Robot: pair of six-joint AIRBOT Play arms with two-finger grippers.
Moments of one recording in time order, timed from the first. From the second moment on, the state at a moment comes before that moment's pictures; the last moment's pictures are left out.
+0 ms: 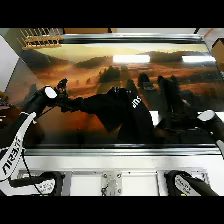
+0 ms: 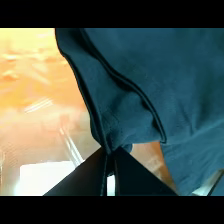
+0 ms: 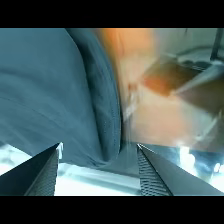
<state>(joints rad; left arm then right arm) -0.10 -1.46 1.07 1.13 -0.96 -1.62 -0.24 -1.11 0.64 -0.99 1.09 1.22</state>
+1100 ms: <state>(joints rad) 0.06 -1.01 1.33 1.38 -0.87 -1.65 -0.26 -0.82 1.25 -1.15 1.06 1.20</state>
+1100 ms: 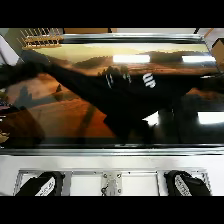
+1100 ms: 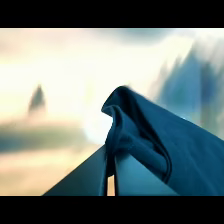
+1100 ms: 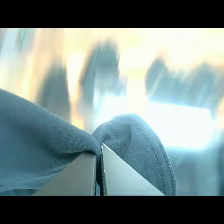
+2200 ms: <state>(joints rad) -0.06 -1.11 1.22 1.38 -1.01 -1.75 -0.21 -1.00 1.33 -1.18 1.24 1.48</state>
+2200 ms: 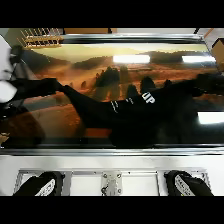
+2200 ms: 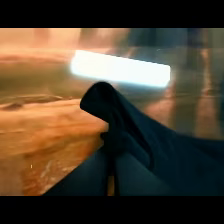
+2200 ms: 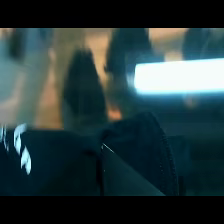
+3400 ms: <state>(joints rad) -0.16 -1.59 1.02 0.99 -0.98 -1.53 -0.15 -1.07 1.25 -1.11 1.20 1.39</state>
